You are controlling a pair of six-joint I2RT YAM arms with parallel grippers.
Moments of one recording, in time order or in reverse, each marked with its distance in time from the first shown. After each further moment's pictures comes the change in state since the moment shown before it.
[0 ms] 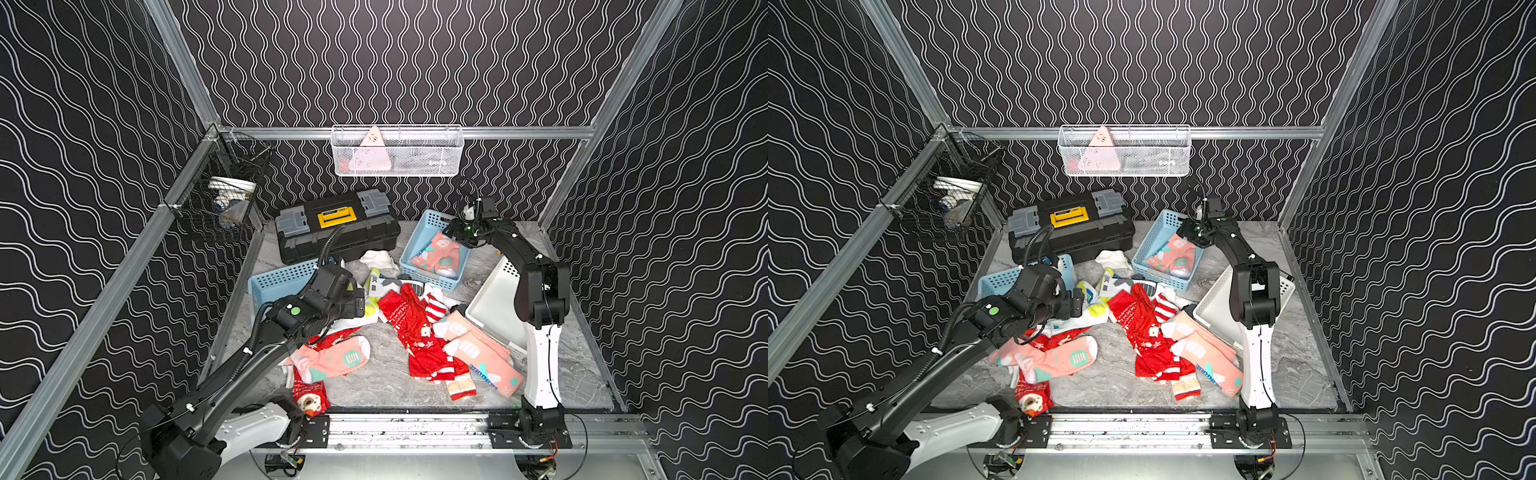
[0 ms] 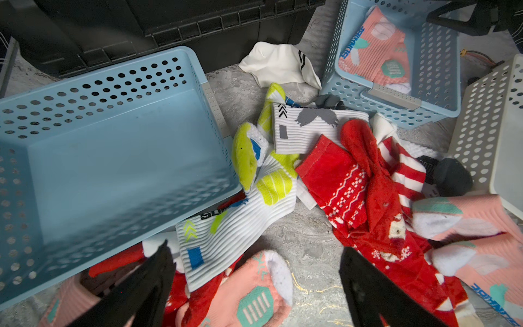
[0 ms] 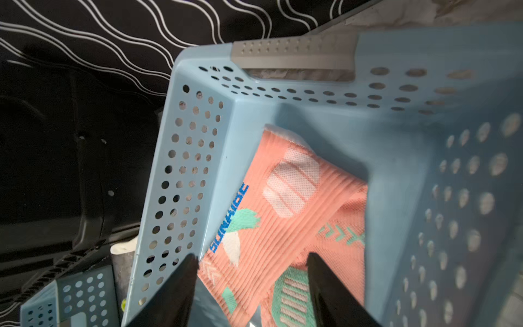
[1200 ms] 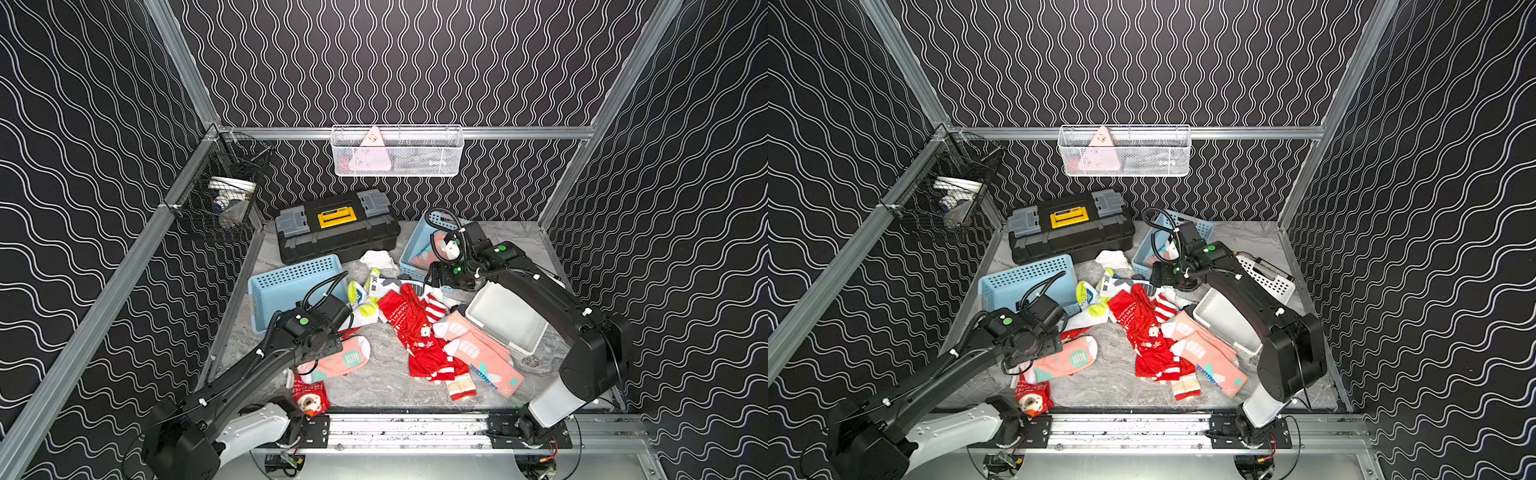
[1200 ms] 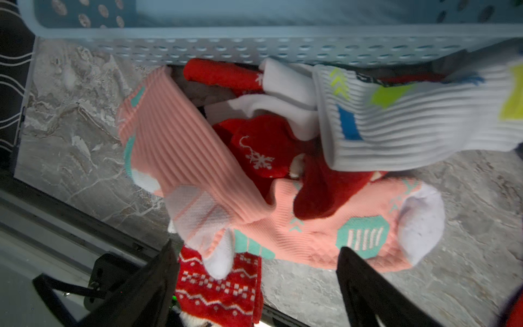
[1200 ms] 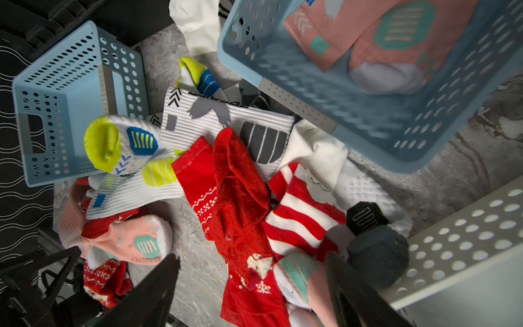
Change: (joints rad) left arm 0.001 -0.011 -0.213 -0.410 -0.080 -0.531; right arm 0.317 -0.669 -0.576 -0.296 0.080 -0.097
